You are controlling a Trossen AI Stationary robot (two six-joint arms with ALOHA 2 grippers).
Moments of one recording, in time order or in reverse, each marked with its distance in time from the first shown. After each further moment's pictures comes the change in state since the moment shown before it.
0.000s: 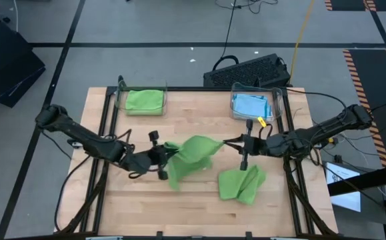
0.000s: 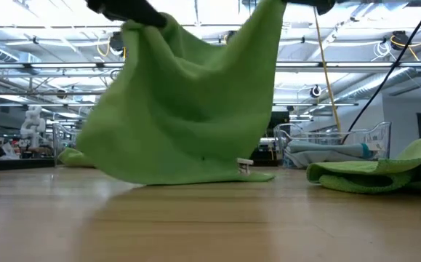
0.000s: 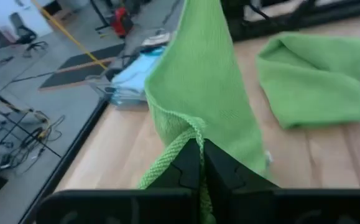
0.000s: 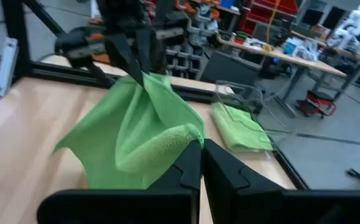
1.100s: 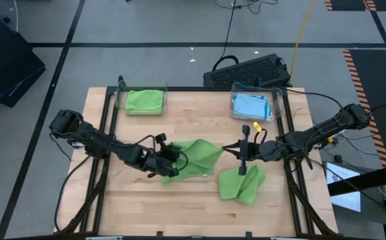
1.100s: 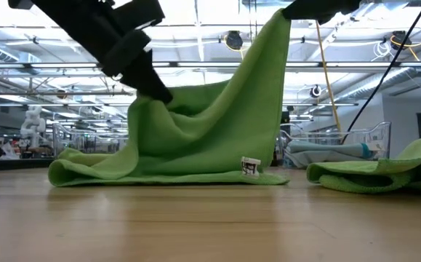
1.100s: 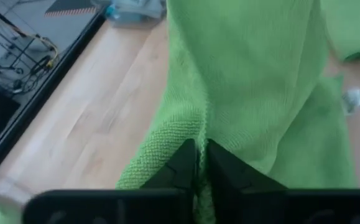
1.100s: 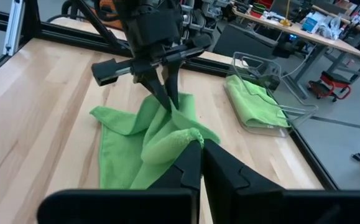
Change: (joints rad) left arm 0.088 0.238 0.000 -0.090 0.028 -0.262; right arm 0.041 0.058 0.010 -0.101 -0.005 0.051
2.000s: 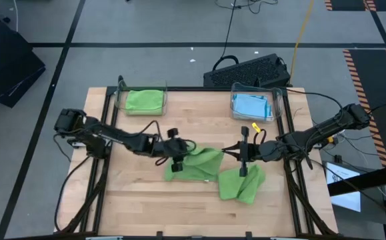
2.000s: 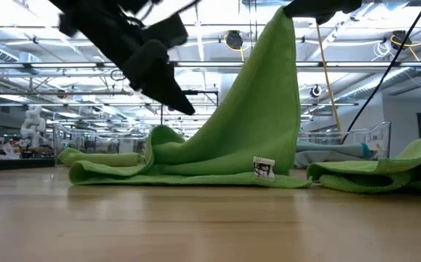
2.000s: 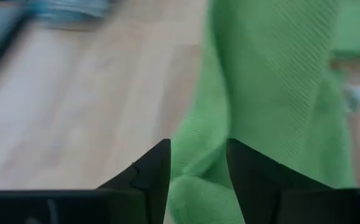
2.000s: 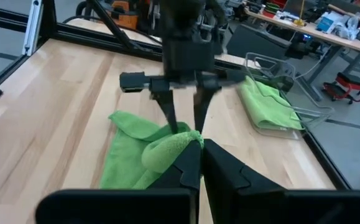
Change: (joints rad) left arm 0.181 0.034 0.000 0.152 0.370 0.207; right arm 0.000 0.000 -0.001 0.000 -0.050 0.002
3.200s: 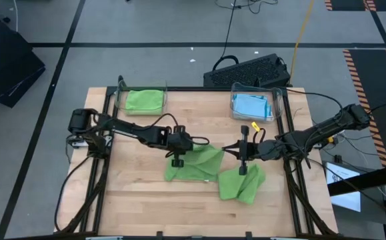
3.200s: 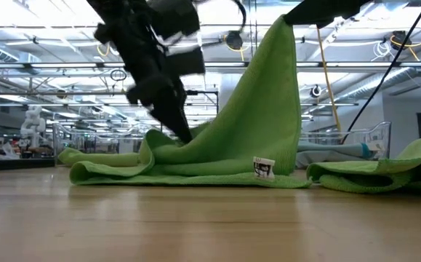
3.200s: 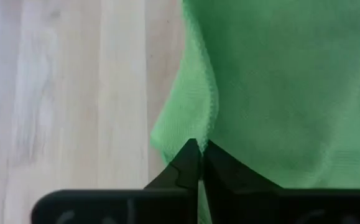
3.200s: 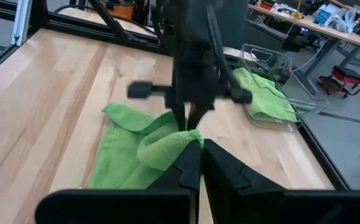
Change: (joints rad) left arm 0.129 0.163 0.196 -0.302 0.205 0.188; right arm -0.019 0.000 -0.001 -0.032 0.000 0.002
